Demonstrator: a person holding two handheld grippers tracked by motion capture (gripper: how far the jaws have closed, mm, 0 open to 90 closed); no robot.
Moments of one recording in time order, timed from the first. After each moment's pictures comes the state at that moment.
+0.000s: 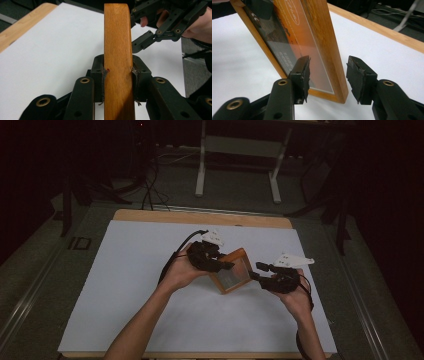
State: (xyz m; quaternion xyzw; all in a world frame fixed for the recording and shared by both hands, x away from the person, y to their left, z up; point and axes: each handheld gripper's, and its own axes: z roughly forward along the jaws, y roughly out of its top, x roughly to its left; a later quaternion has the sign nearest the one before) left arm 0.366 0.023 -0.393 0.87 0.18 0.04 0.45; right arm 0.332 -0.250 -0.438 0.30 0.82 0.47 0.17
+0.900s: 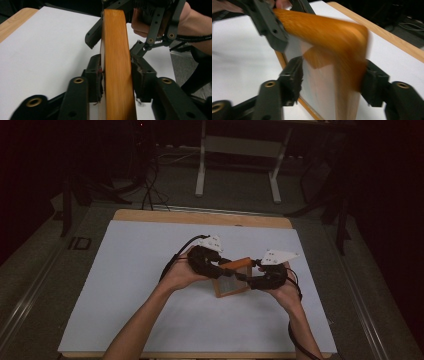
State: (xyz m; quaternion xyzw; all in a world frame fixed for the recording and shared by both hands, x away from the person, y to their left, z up) left arm 0.366 0.023 -0.408 0.87 0.13 0.02 0.47; right arm 0.347 -0.223 -0.437 0.20 0.84 0.49 0.13
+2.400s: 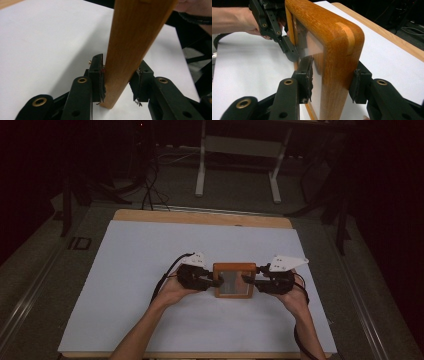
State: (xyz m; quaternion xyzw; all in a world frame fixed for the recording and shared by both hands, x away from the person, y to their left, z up) left arm 0.360 0.051 -0.488 0.84 0.16 0.01 0.51; right arm 0.338 -0.244 -0.444 0.18 0.84 0.50 0.13
